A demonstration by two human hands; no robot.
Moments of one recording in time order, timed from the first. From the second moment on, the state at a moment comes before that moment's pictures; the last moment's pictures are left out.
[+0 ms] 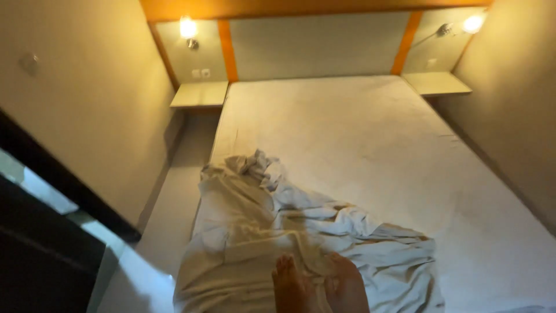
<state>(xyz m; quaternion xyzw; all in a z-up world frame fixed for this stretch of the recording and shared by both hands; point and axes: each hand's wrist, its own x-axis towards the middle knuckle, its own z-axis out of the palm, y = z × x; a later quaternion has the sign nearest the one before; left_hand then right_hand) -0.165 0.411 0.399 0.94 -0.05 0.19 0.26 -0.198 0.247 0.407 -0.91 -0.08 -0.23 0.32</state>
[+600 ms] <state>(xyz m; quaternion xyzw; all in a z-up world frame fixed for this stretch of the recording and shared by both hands) -0.259 0.382 0.577 0.87 -0.04 0.24 0.43 -0.253 0.220 0.615 -0.87 0.01 -0.14 0.46</state>
